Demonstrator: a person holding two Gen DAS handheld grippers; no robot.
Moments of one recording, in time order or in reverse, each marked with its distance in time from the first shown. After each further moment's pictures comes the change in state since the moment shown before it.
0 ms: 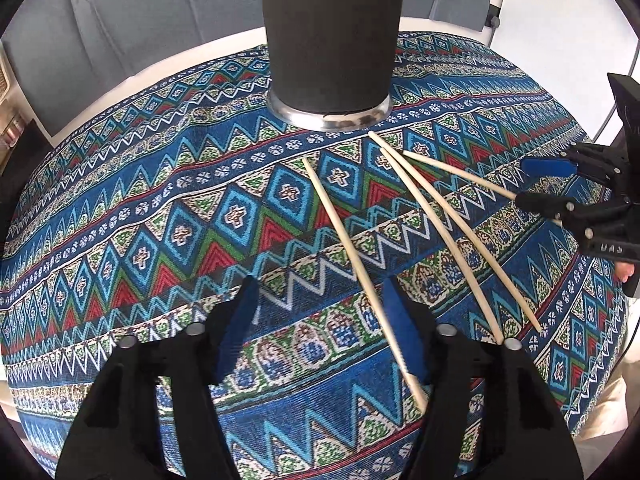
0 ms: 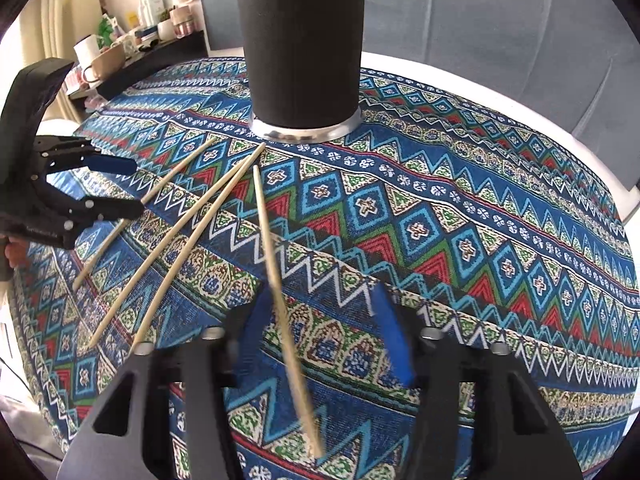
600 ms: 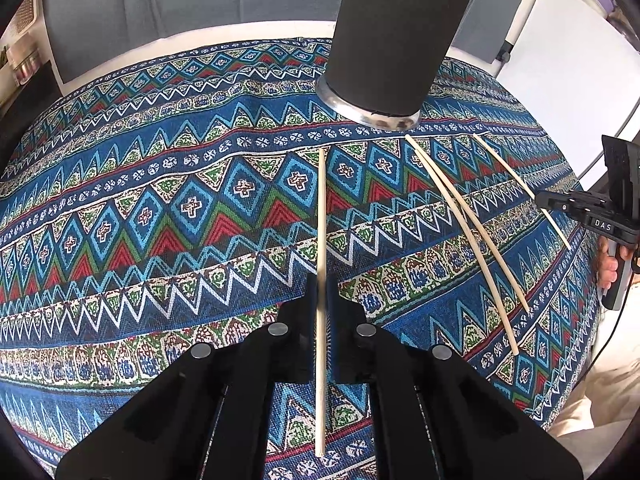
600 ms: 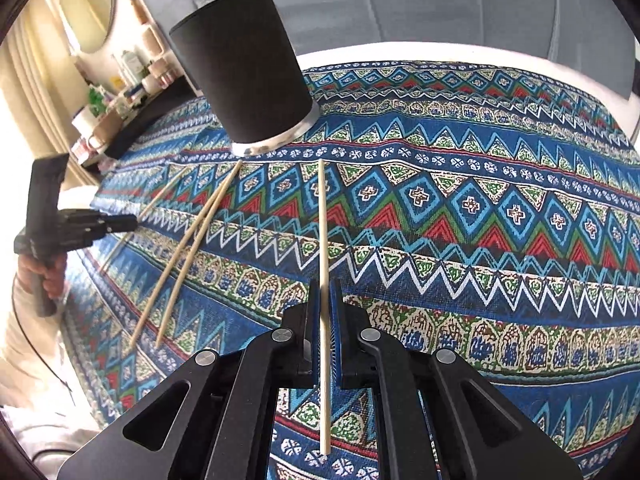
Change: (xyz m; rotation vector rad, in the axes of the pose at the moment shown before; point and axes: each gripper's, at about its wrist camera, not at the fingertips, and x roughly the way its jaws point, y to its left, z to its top) left arm -0.016 0.044 -0.019 -0.140 -0.005 -0.107; right arm -0.022 -0.055 -0.028 0.269 -0.029 0.192
